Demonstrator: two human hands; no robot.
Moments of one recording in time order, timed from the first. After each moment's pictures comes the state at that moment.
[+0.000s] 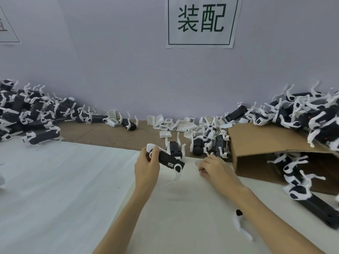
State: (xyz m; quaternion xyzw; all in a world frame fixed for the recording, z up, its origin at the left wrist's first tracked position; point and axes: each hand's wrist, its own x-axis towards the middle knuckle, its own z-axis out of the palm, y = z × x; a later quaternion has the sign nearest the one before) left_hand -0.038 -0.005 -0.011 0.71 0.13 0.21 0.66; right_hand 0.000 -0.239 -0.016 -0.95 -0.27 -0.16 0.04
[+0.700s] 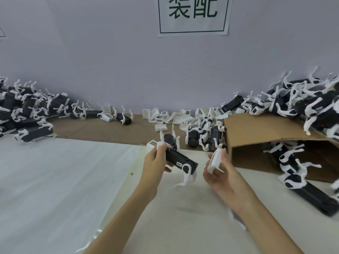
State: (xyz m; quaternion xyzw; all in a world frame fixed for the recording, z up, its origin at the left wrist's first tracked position) left_hand -0.042 -0.036 -0.018 0.69 0.05 0.11 0.72; right_hand -0.054 -0.244 -0.018 -0.36 0.09 0.09 0.93
